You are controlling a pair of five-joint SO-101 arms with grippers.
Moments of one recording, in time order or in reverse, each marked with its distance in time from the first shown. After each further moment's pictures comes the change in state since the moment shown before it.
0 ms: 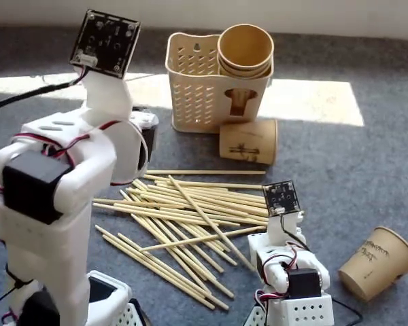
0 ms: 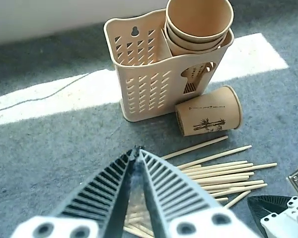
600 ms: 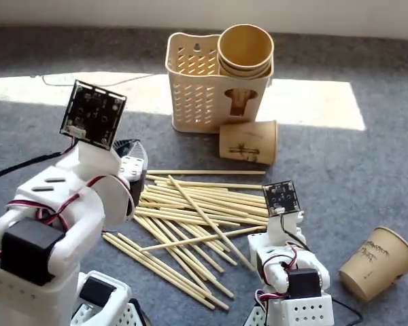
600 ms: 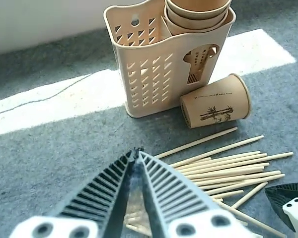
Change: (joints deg) left arm -0.5 -27.4 37.3 -14.0 -4.5; right arm 0.0 0.0 0.0 0.0 0.0
